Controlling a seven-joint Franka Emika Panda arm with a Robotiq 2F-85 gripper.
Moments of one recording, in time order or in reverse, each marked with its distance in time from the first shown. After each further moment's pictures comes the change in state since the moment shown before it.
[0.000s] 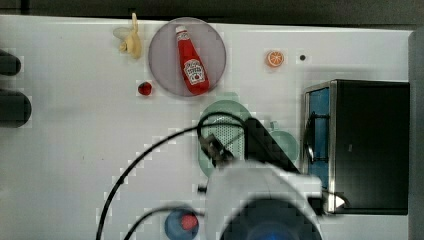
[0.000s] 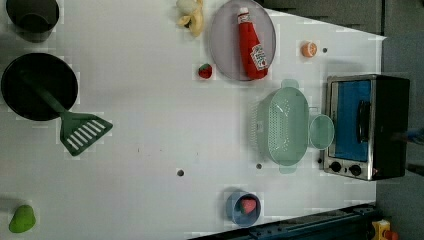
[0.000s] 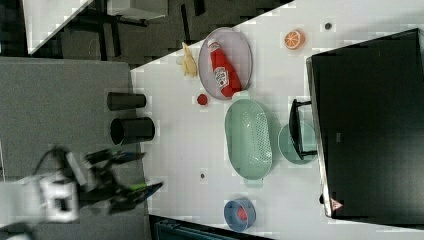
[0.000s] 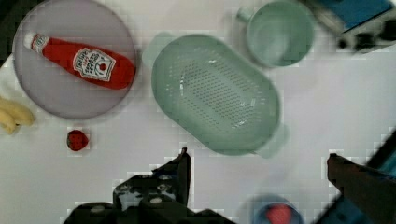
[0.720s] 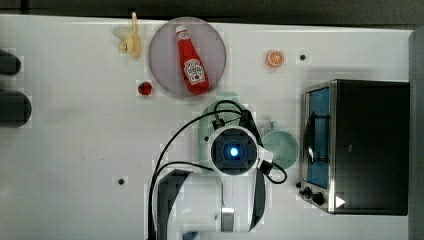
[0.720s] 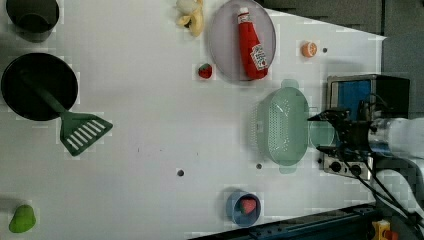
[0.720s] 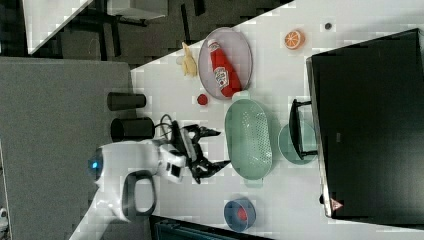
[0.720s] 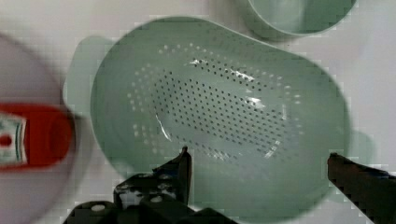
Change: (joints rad) arm -0.016 0.343 0.008 -0.291 -0.029 0.567 0.360
